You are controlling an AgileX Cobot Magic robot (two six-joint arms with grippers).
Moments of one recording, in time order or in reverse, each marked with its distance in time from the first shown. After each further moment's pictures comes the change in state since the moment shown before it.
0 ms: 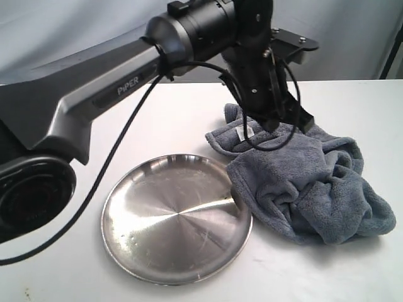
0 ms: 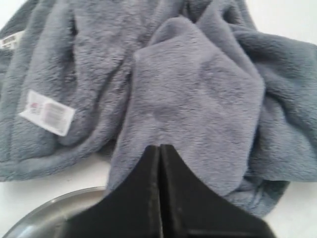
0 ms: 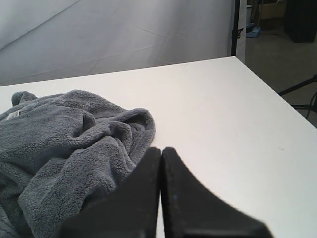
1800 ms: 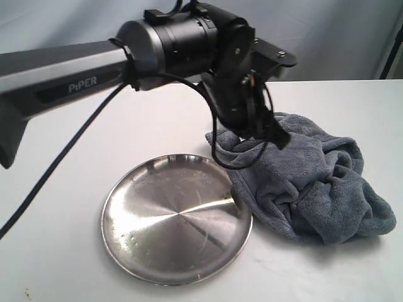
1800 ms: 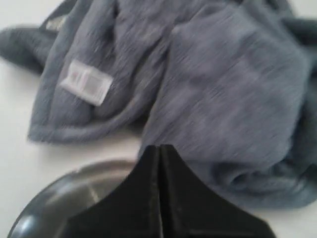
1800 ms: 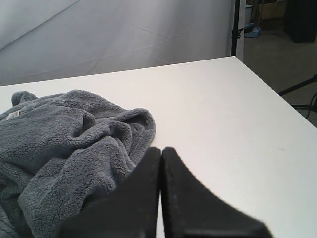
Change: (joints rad) left arm -0.023 -0.206 0.438 0.157 -0.278 -0.104; right arm 0.000 0.000 0.000 0.000 0.000 0.000
